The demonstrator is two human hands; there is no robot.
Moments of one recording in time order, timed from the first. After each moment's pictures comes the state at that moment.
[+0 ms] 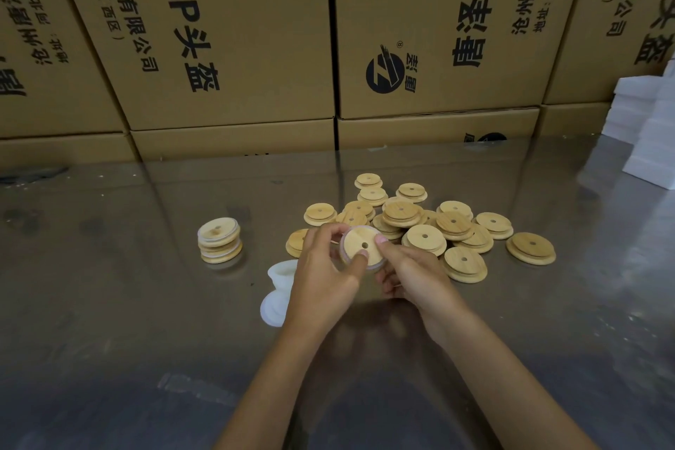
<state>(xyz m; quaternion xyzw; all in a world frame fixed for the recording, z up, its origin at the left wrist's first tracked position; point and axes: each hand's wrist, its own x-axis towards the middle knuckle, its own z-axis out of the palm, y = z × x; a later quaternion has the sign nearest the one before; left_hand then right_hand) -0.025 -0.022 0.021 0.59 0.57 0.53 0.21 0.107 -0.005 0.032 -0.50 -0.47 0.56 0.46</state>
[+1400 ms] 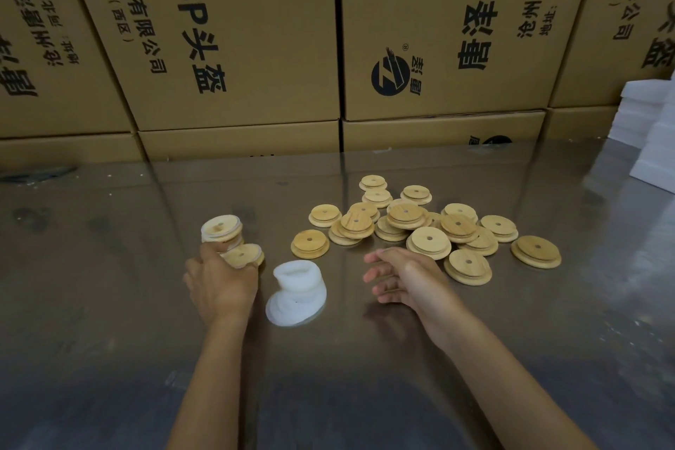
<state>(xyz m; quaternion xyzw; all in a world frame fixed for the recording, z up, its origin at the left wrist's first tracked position) -0.134 -0.016 0.010 0.32 0.83 0.45 0.06 0.106 -0.005 0.034 -0.49 -0.46 0.61 0.42</state>
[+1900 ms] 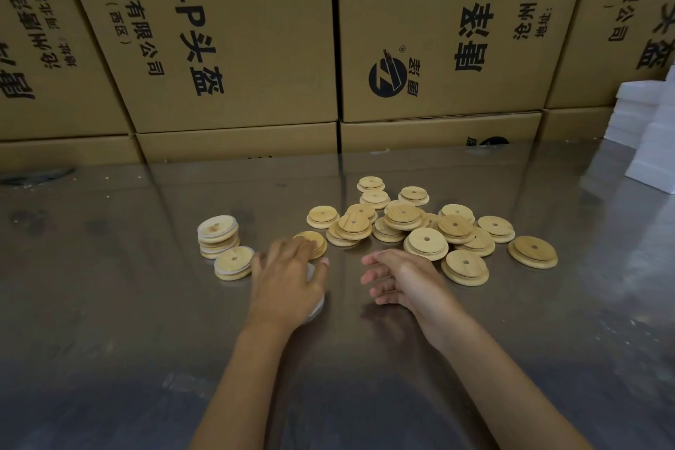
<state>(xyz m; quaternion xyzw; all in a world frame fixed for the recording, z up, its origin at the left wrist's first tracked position) -0.082 -0.006 -0.001 0.66 0.71 0.24 -0.06 0.105 -0.006 0.034 -0.49 -0.46 0.61 0.42</state>
